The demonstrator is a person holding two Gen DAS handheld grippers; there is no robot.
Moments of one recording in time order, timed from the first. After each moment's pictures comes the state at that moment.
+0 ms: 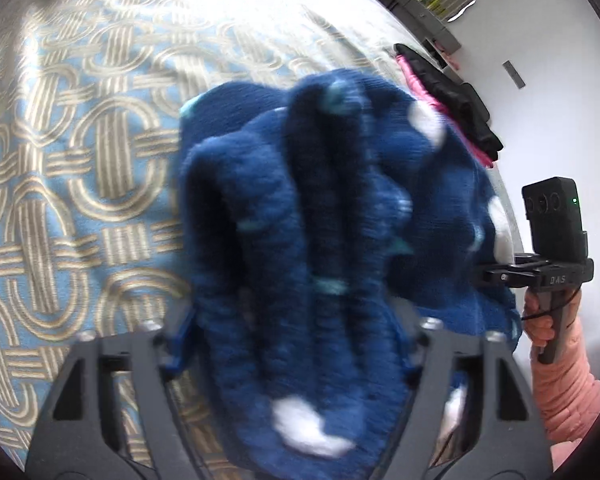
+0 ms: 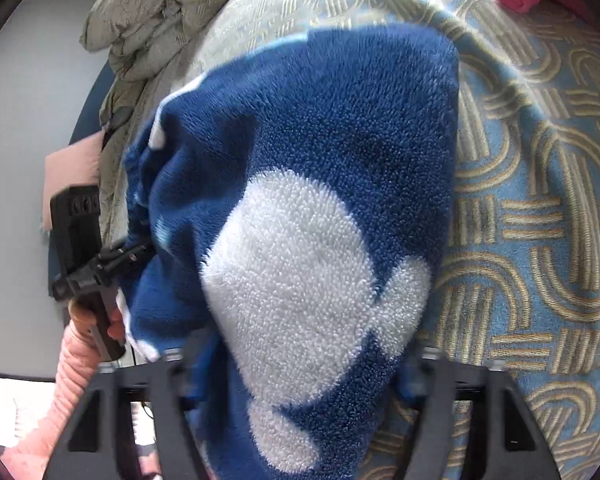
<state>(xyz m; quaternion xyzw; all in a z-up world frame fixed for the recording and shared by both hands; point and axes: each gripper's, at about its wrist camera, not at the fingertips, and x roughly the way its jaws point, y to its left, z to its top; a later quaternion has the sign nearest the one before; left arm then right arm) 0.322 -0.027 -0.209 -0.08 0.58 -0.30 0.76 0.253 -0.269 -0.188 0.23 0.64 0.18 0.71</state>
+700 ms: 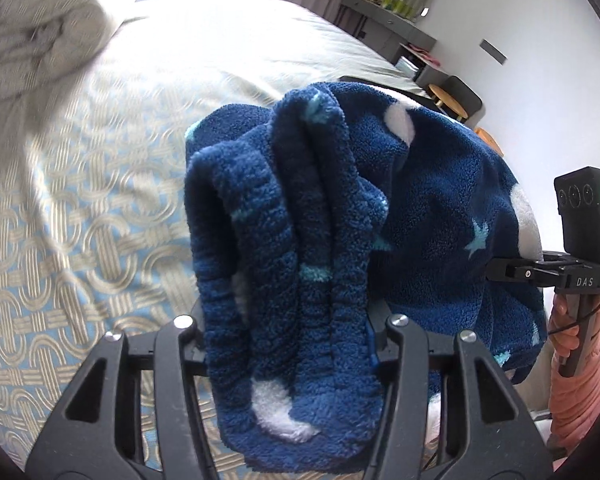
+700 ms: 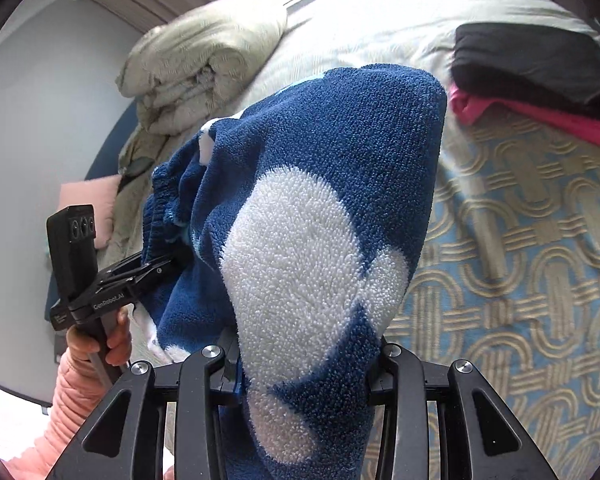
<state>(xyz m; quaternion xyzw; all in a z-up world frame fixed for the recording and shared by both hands) 0.290 -0.107 -0.103 0.01 0.49 -0.31 0.81 0.192 -0.302 -0.087 0.23 0.53 0.15 0.80</state>
